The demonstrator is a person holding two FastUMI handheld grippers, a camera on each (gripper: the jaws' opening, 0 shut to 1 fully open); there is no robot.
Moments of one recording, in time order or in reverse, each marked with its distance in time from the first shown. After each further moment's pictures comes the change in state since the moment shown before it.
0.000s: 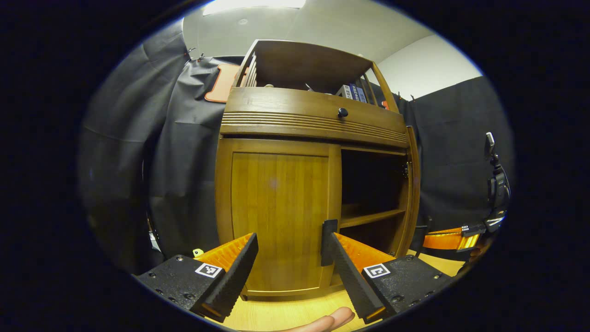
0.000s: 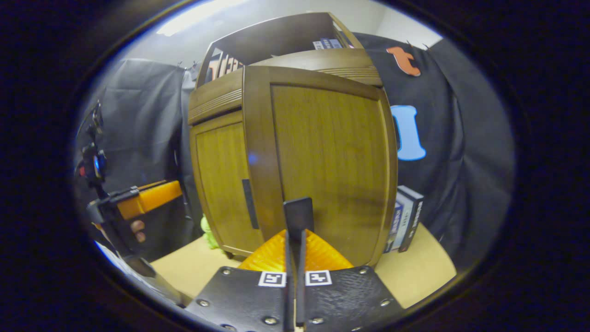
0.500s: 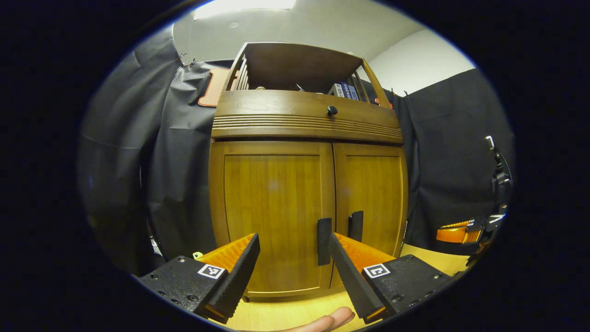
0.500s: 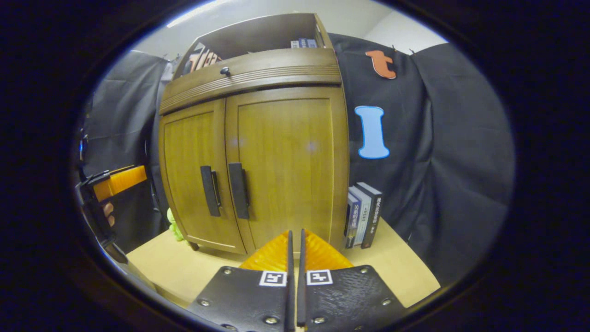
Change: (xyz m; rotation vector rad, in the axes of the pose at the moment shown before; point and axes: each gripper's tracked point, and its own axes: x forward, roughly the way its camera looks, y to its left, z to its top) left arm 0.002 -0.005 -0.002 0.038 -0.003 0.001; right arm -0.005 -0.038 -0.003 -0.045 -0.035 -0.077
